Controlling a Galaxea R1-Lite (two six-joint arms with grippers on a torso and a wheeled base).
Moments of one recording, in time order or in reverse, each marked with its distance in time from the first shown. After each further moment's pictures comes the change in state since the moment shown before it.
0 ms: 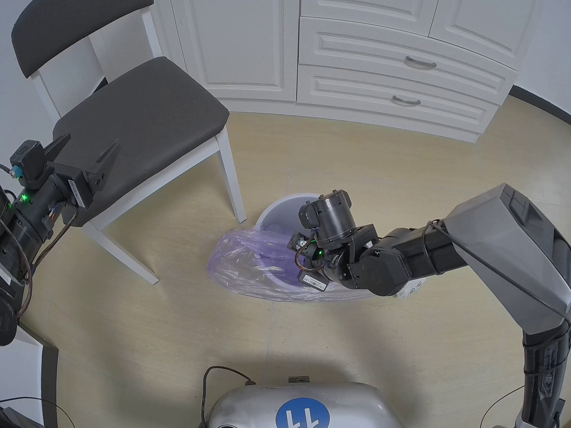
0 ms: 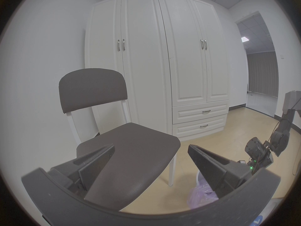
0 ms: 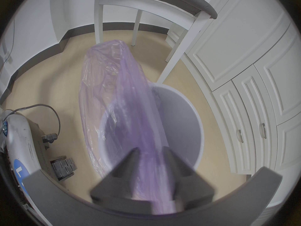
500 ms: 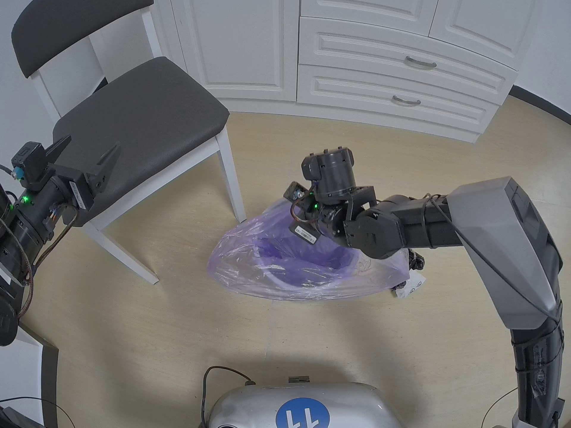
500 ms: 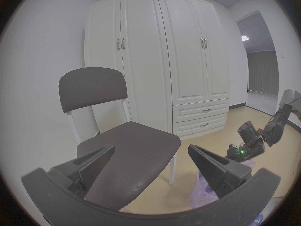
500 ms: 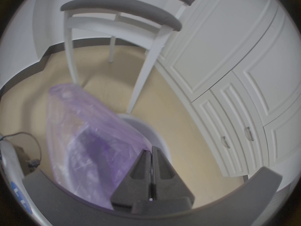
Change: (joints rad) left arm 0.003 0.006 0.004 0.000 0.000 0.005; right arm -0.039 0.063 -0.289 0.015 -0.003 -0.010
